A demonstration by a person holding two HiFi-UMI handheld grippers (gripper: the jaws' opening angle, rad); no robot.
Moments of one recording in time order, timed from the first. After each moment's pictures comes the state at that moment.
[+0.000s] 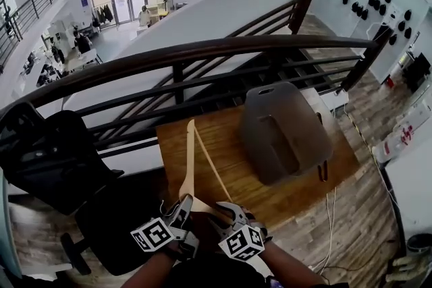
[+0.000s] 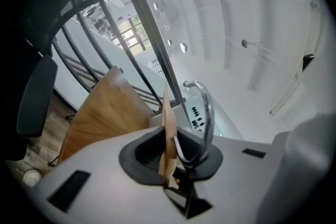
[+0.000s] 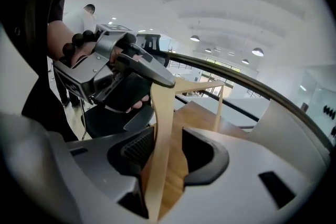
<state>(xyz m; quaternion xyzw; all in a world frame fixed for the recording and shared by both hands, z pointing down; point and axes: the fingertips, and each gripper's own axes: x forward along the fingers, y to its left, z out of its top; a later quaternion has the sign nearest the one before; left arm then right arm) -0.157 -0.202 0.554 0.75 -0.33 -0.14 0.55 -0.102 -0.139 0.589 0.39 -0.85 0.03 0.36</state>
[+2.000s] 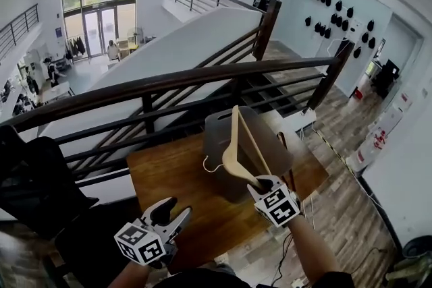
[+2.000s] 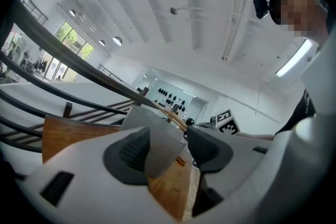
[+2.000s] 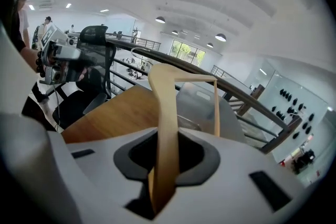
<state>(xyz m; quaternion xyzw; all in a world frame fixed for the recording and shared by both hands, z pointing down) -0.075 -0.180 0.447 0.94 -0.21 -0.05 0.26 0.147 -0.177 0.483 0.55 -0.72 0.09 0.41</state>
